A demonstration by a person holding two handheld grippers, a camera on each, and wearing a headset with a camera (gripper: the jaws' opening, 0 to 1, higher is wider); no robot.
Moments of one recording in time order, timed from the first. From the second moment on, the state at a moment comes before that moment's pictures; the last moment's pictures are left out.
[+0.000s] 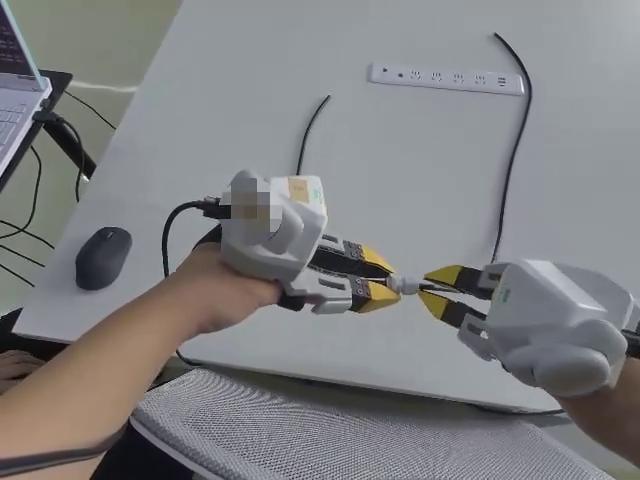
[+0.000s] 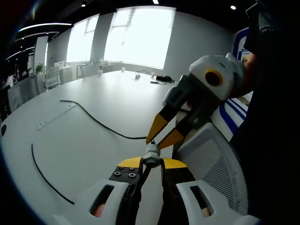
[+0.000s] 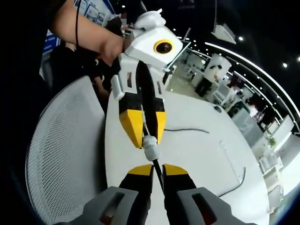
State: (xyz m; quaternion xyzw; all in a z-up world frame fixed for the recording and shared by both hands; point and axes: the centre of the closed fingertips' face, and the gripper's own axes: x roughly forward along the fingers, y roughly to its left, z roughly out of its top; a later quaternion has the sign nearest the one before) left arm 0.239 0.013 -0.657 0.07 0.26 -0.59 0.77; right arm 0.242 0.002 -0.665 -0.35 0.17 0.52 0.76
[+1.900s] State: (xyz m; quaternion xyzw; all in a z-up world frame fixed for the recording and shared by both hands) left arm 0.255 0.015 -0.659 0.07 0.25 -0.57 0.78; right arm 0.277 -0.040 -0.694 -0.24 0.28 0.42 0.83
